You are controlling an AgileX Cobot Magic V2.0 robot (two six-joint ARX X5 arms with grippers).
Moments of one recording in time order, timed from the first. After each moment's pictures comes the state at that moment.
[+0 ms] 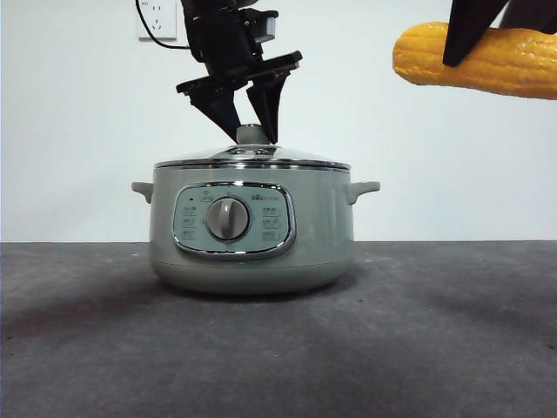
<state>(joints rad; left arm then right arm) -0.51 2.18 2.32 -1.11 0.02 0.01 0.60 1.16 1.19 -1.05 -0.08 0.04</state>
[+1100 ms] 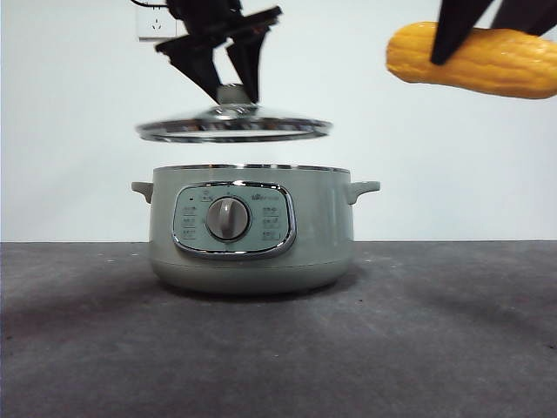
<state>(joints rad) -0.46 2.07 2.31 -1.13 0.00 0.03 0.60 1.17 1.19 -0.99 -0.09 0.10</state>
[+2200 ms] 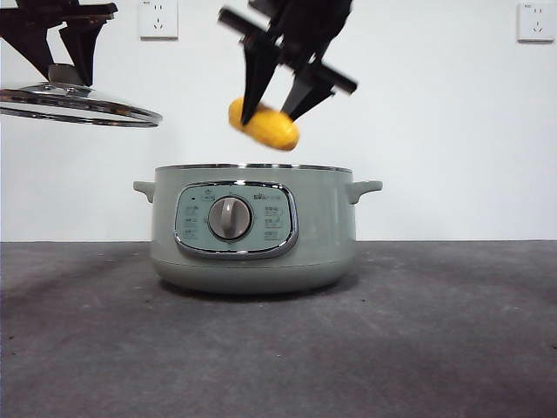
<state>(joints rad) -0.04 1.97 2.31 -1.24 0.00 0.12 0.60 2.10 2.15 -1.03 -0.19 0.13</state>
